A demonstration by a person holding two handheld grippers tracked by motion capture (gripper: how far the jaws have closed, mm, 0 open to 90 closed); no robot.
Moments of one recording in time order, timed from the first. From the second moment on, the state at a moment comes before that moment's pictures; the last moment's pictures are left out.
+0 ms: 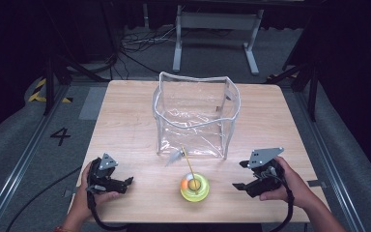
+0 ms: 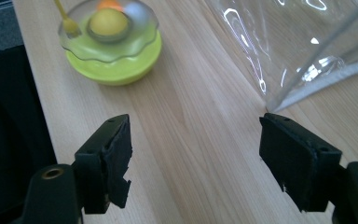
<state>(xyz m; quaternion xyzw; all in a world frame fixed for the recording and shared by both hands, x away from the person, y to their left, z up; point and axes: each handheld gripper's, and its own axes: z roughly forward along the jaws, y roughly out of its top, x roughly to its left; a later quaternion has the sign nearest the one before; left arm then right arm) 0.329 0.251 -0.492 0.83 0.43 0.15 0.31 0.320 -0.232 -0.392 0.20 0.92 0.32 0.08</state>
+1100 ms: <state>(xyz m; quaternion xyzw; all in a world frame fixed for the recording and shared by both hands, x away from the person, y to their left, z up) 0.329 0.251 -0.492 0.83 0.43 0.15 0.31 0.318 -0.109 -0.333 0.04 0.96 0.26 0.05</state>
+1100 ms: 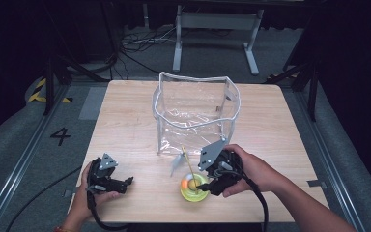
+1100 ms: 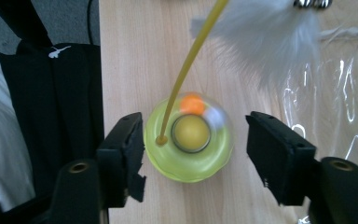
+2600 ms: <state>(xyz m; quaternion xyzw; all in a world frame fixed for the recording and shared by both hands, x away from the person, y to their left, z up) 0.329 0.251 -0.492 0.84 0.43 0.15 0.31 0.323 -0.223 -0.284 0.14 0.96 0.24 0.09</state>
